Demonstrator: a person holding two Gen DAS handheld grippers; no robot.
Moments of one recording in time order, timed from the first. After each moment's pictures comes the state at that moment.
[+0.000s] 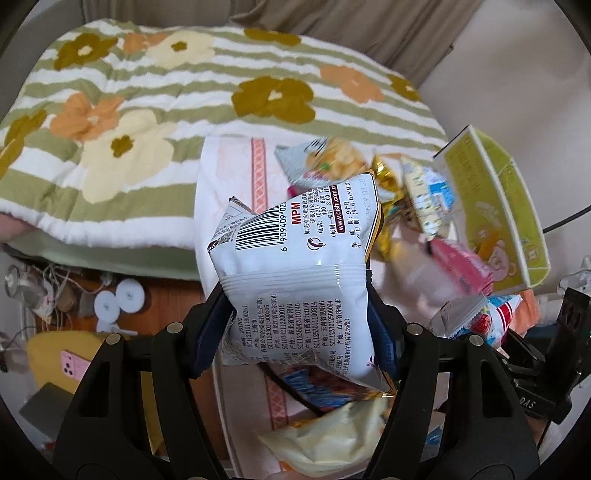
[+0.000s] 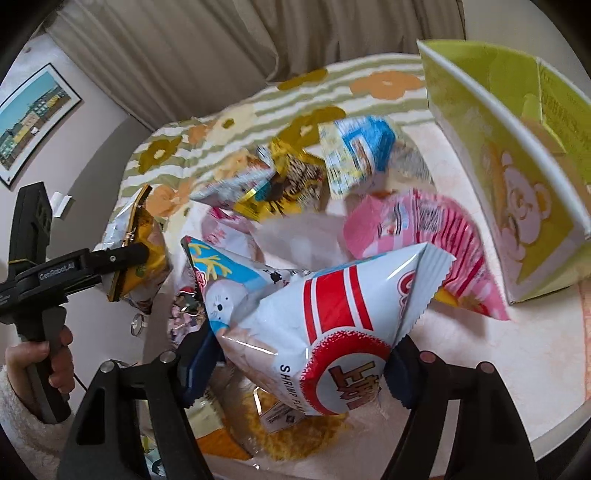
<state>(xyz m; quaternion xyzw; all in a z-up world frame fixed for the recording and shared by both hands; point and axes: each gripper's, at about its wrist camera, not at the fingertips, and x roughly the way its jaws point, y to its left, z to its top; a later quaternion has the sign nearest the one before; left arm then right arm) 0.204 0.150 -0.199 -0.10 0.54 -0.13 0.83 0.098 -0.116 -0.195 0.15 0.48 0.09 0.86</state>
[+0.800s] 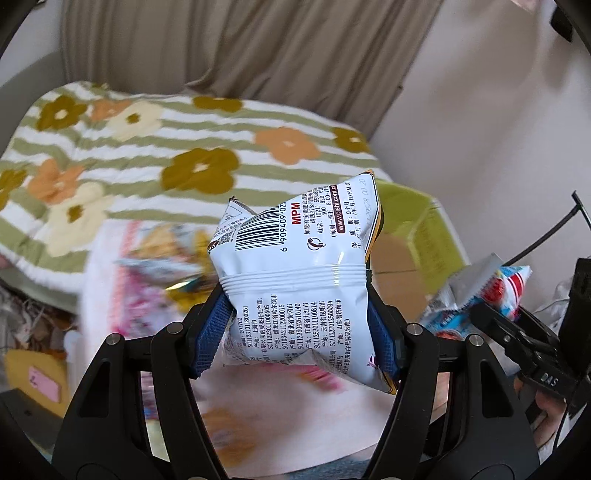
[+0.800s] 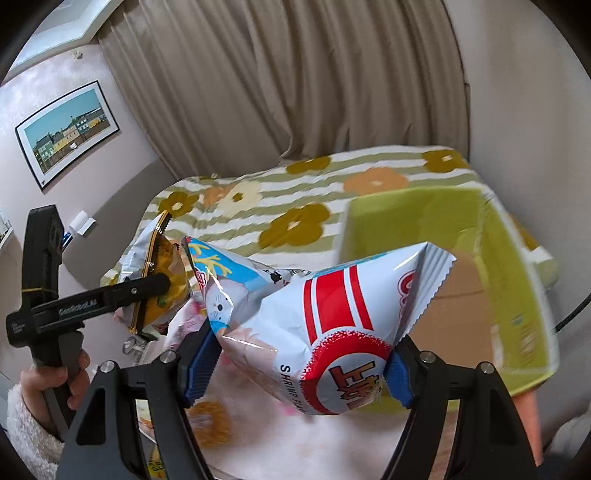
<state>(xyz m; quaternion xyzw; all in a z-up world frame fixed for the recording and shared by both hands) 0.180 -0.071 -0.091 -0.11 0.43 -0.15 0.88 0.088 -0.310 -0.077 0.10 0.37 0.12 0.92</state>
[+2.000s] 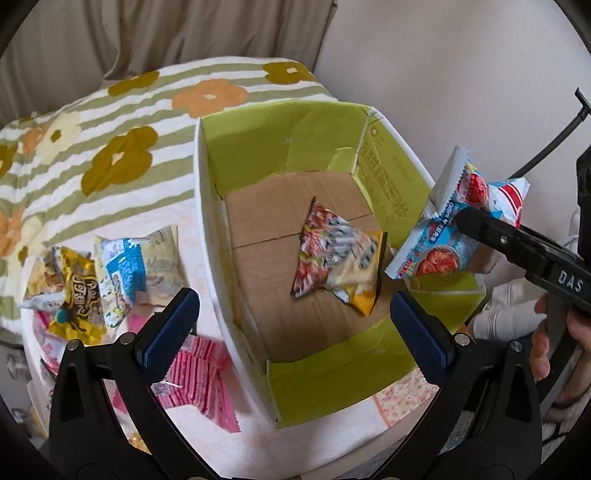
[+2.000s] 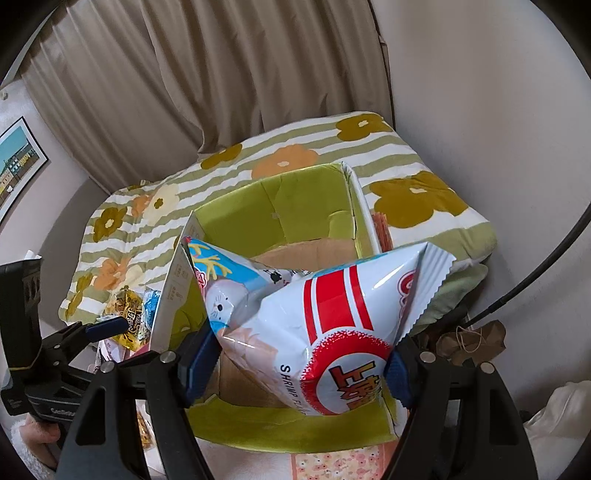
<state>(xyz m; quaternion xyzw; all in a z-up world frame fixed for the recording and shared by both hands) 0.218 -0.250 -0.136 0.01 0.51 -0.22 0.83 0.136 -0.449 -0.101 0.14 0.43 0.02 0.89</state>
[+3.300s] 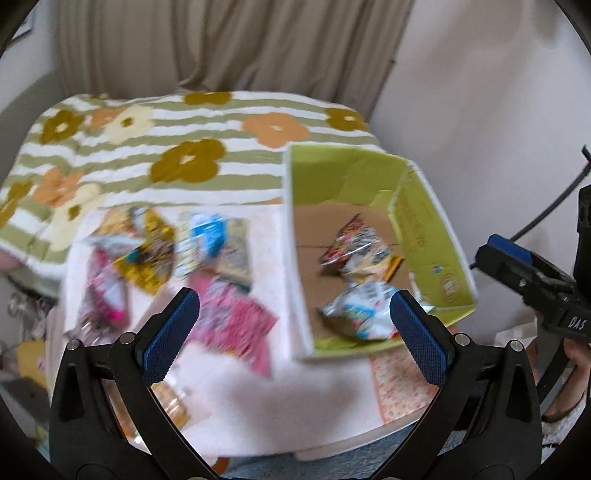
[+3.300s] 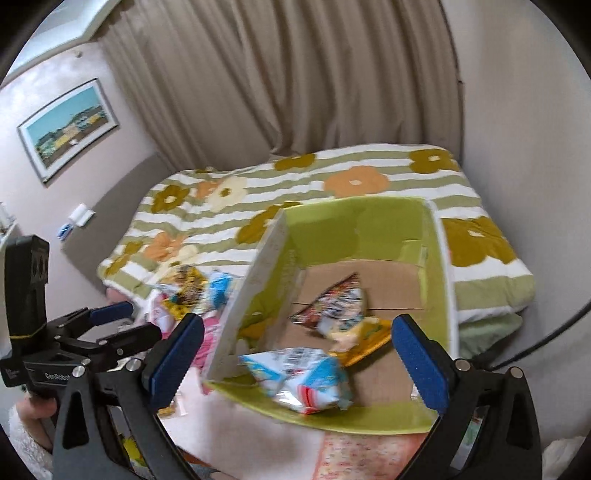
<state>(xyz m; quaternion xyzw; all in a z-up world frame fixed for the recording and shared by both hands) 0.134 -0.178 -0.087 -0.05 0.46 -0.10 0.88 0.095 -0.397 -0.068 0.09 0.38 0.17 0.90</state>
